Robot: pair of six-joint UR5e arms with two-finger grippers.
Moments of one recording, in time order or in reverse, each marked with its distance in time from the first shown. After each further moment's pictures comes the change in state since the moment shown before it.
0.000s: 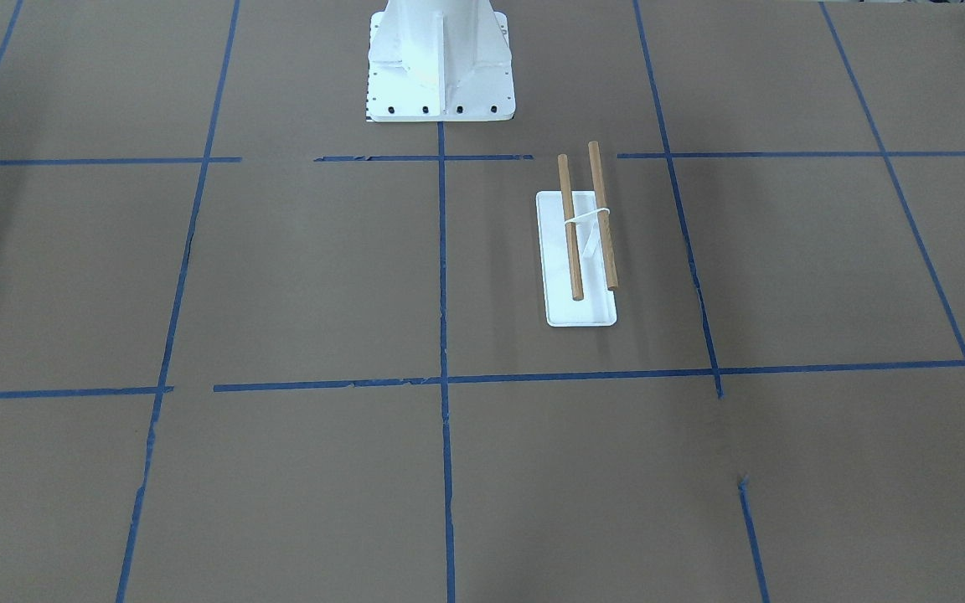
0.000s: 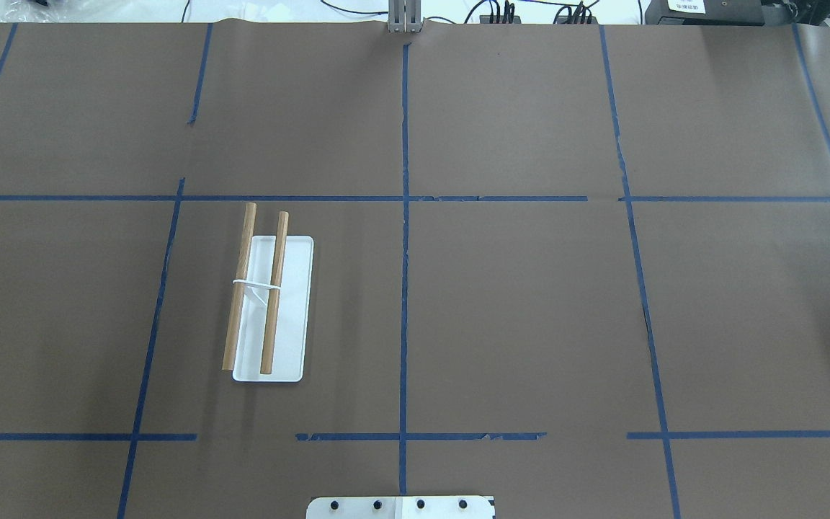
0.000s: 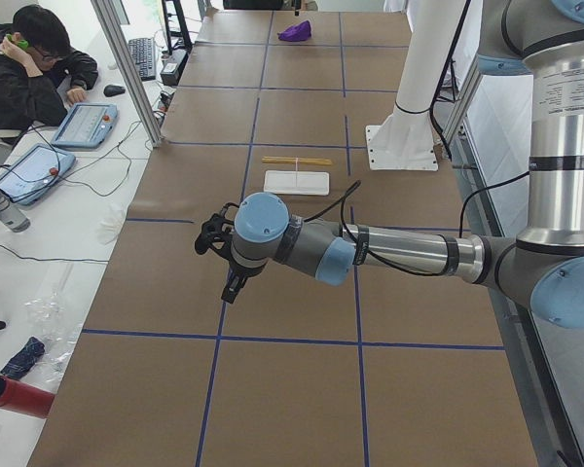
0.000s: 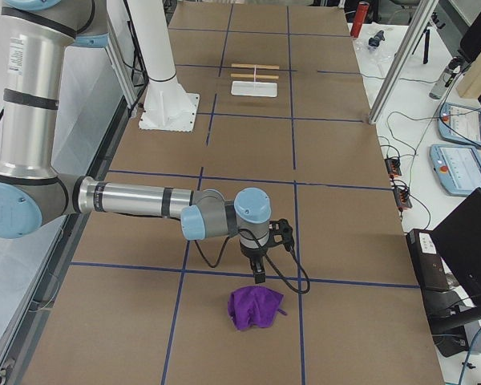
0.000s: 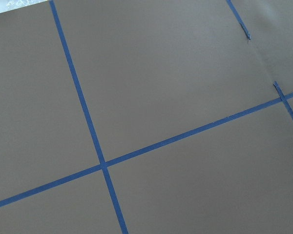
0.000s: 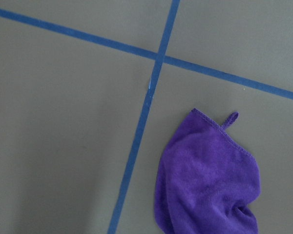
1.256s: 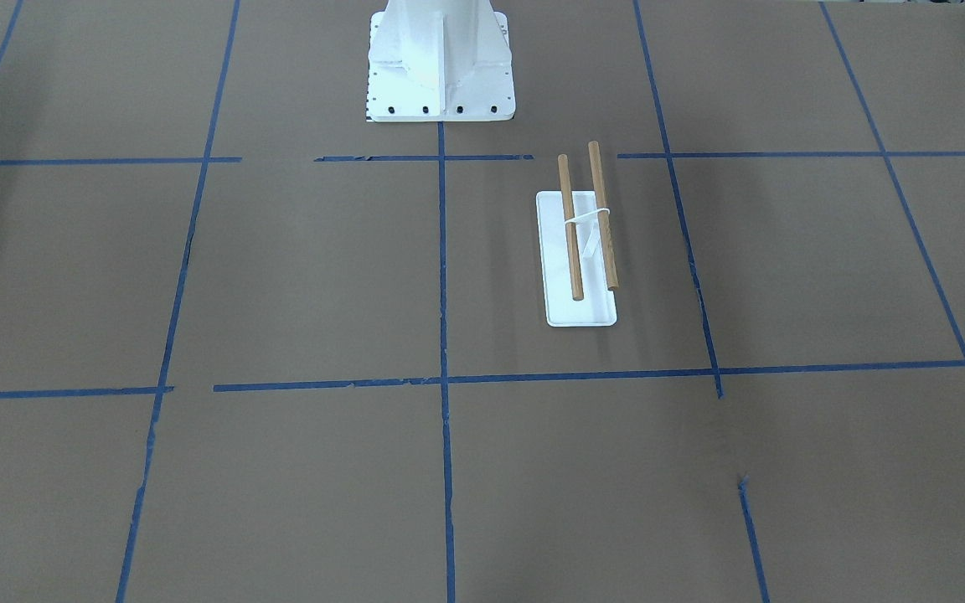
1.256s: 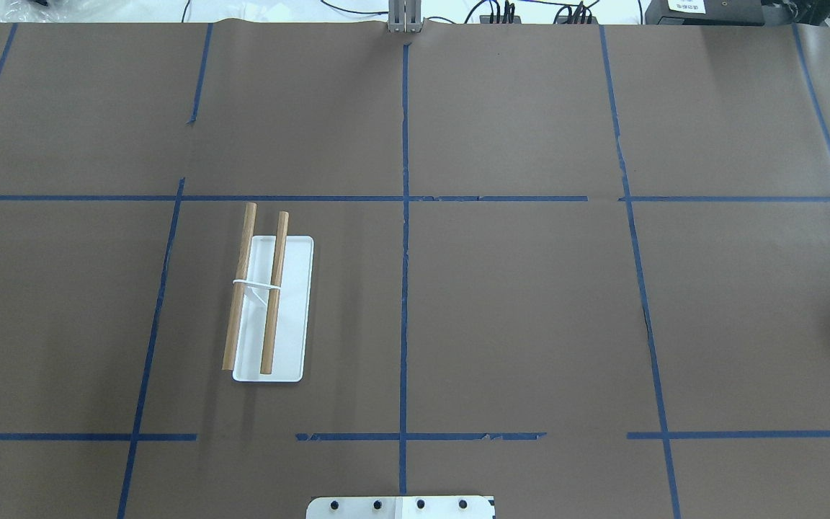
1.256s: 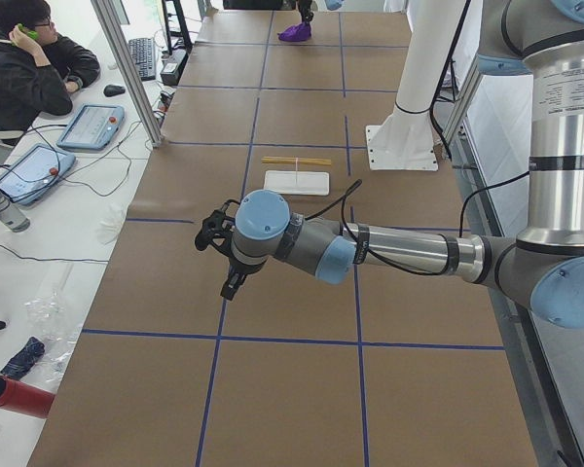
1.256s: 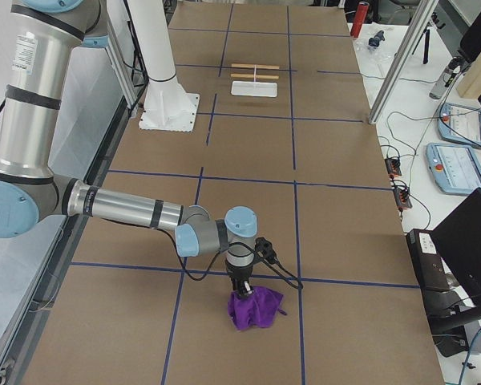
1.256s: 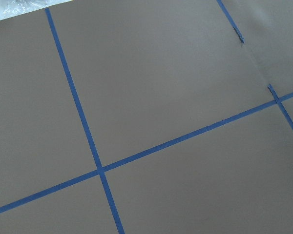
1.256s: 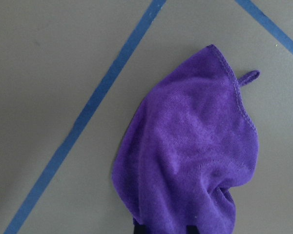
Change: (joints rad) left arm 0.000 0.001 -0.008 -0.006 -0.004 0.000; right arm -0.130 -0.035 -0.084 0.073 -0.176 -0.211
